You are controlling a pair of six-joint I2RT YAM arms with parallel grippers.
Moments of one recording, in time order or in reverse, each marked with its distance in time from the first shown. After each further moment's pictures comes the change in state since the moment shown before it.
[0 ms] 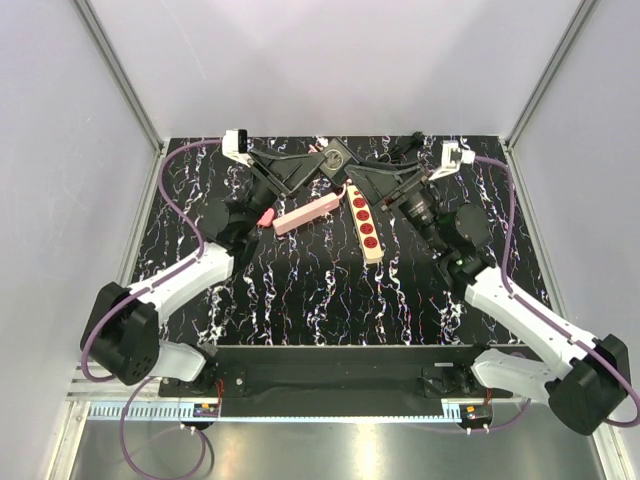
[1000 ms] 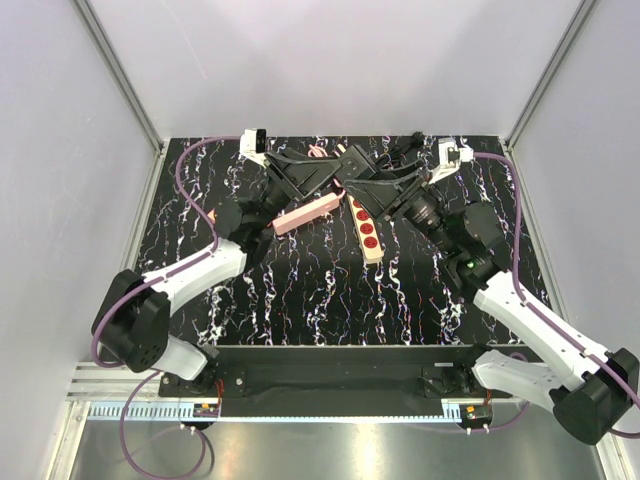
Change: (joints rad) left arm -0.062 0.088 0.057 0.083 0.026 -0.005; right arm -0.004 -0.039 0.058 -0.118 -0.173 -0.053
